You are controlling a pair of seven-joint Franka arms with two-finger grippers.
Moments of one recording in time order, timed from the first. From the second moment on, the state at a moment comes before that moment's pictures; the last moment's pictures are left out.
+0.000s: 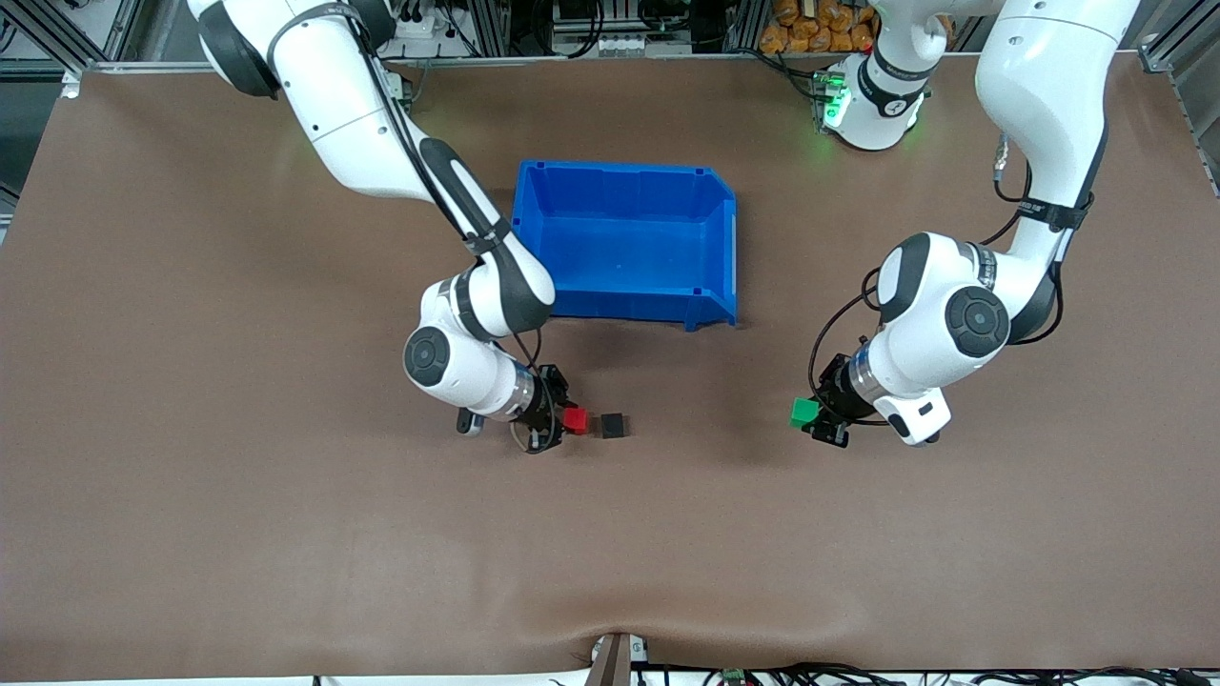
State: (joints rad) left arm -0.07 0.49 -0.26 -1.75 -0.05 2.33 -1.58; right arm 0.59 0.85 -0.04 -1.44 0.59 2.45 1.83
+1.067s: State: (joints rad) left arm -0.10 0.62 -0.26 -1.65 -0.08 2.34 -1.69; right arm 0.60 0.91 -0.08 -1.28 0.36 2.35 1.87
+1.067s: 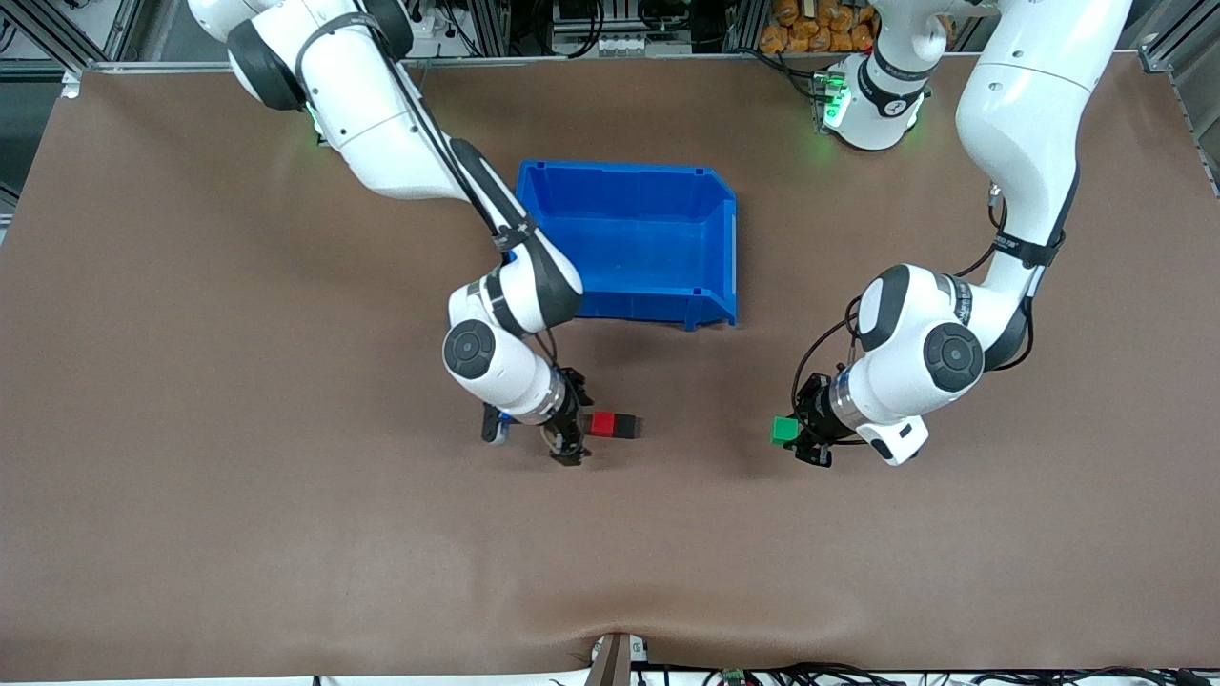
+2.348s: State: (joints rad) left arm -0.24 0.78 -0.26 -1.49 -0.13 2.41 -1.83; right arm 0.02 0.33 -0.09 -1.23 0.12 1.30 0.47
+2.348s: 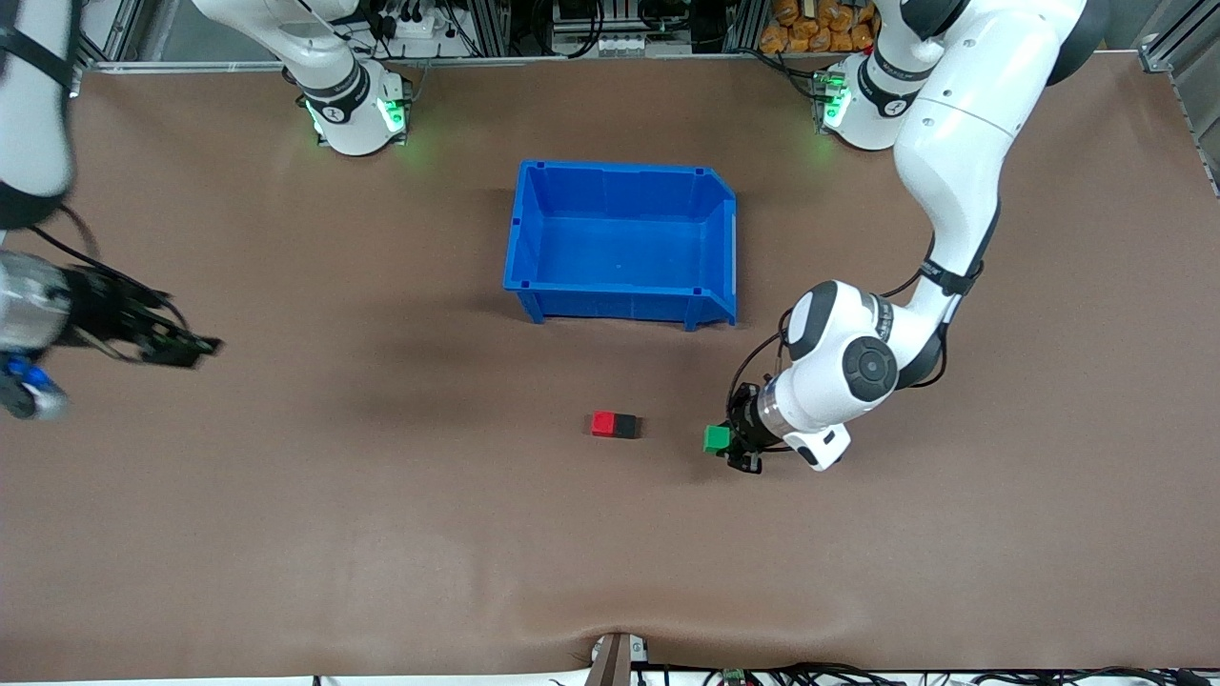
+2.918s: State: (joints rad) left arm -0.29 0.82 -0.25 -1.46 -0.13 2.40 -1.90; right arm -0.06 0.00 -0.09 -1.56 0.06 1.40 -0.13
